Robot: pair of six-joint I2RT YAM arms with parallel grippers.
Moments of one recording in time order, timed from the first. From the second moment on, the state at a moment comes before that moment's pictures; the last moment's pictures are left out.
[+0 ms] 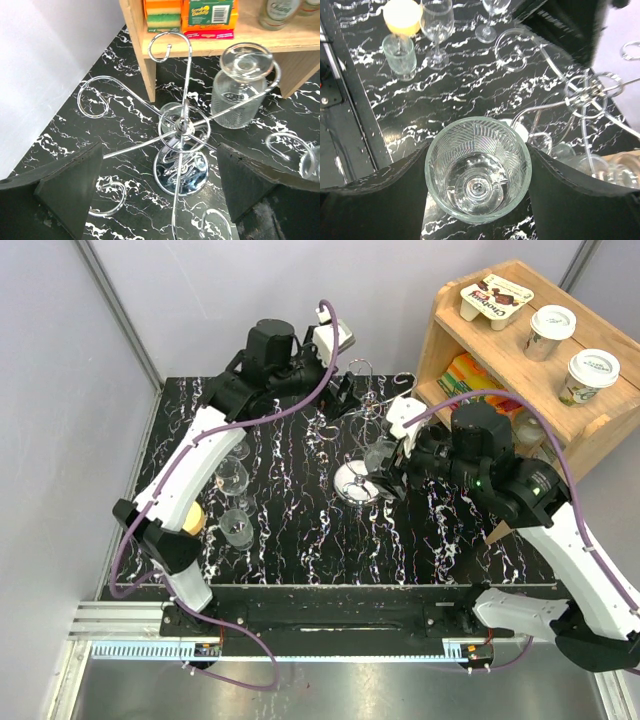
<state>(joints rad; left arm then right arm) -0.61 1.74 2.07 -0.67 0.41 0.21 0.72 1.08 1.51 -0.81 -0.28 -0.33</state>
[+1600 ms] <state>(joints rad) -0.53 1.68 1.97 -0.33 1.02 0.04 0.48 1.54 2.26 -0.71 -0.43 0.06</state>
